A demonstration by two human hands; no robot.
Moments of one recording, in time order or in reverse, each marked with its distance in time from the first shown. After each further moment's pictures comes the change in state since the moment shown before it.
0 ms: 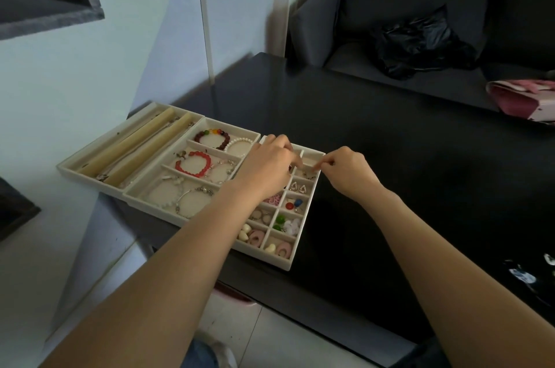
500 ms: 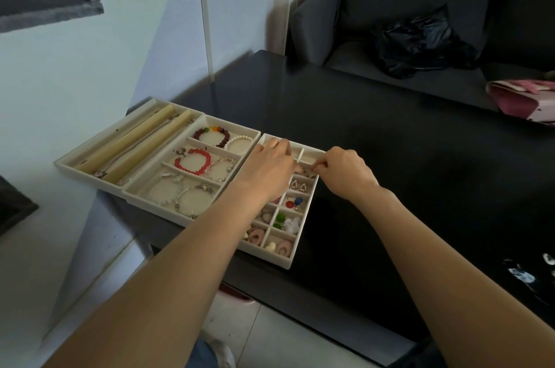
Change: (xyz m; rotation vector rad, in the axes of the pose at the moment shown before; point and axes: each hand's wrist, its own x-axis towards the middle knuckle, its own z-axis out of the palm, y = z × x) left_hand -0.002 0.002 0.005 0.261 -0.107 0.042; right_hand 0.003 -0.005 0.007 -0.222 0.000 -0.007
